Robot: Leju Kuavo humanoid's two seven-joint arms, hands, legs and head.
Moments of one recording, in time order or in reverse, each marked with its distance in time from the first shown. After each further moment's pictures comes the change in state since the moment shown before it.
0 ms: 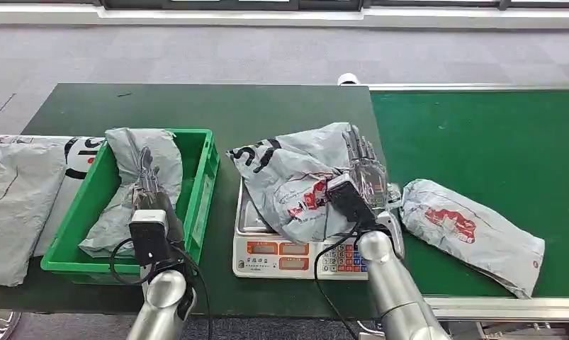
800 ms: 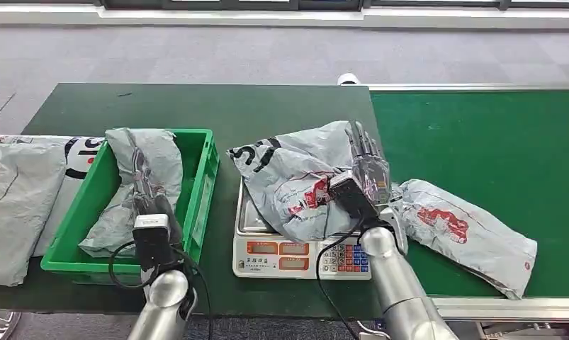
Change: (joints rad) left arm -0.006 0.001 -0.005 0.032 -0.030 0.075 -0.035; right arm -0.010 -0.016 -0.005 -0.002 -0.004 0.010 0.007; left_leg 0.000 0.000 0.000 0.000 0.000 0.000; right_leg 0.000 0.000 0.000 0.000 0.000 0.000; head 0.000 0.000
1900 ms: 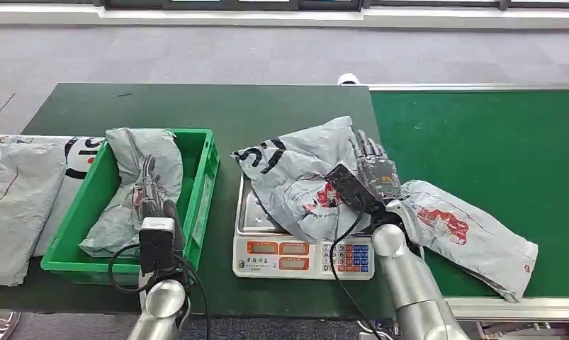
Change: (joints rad) left arm 0.049 0.024 -0.004 -0.049 -0.058 -0.082 0.074; right arm 0.011 -0.046 0.000 -0.111 0.207 0.167 0.301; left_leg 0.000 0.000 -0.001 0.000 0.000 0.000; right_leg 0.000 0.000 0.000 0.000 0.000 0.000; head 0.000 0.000
